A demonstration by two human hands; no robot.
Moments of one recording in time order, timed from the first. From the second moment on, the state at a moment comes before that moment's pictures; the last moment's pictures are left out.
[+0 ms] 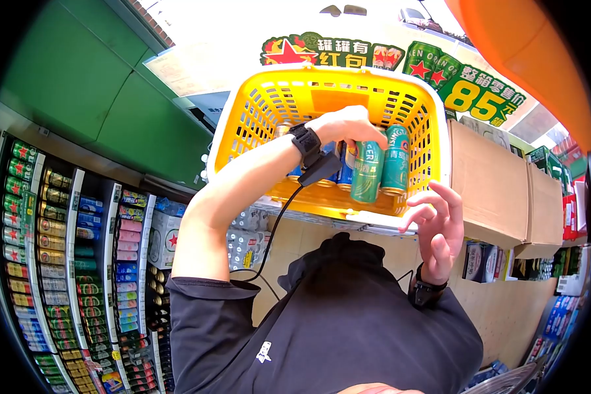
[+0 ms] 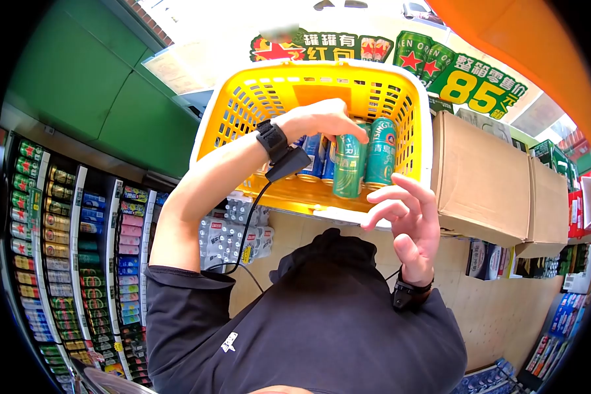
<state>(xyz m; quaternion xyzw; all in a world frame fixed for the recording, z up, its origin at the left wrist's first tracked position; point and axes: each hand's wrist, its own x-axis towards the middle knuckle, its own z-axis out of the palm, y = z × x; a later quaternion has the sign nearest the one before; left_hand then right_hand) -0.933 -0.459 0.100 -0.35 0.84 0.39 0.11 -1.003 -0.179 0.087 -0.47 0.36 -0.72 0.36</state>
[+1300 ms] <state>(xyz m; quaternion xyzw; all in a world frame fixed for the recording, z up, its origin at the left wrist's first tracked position) -0.568 -0.270 0.236 -0.39 0.71 0.38 -0.45 -0.755 -0.227 0.130 -0.57 0.32 -0.57 0.50</state>
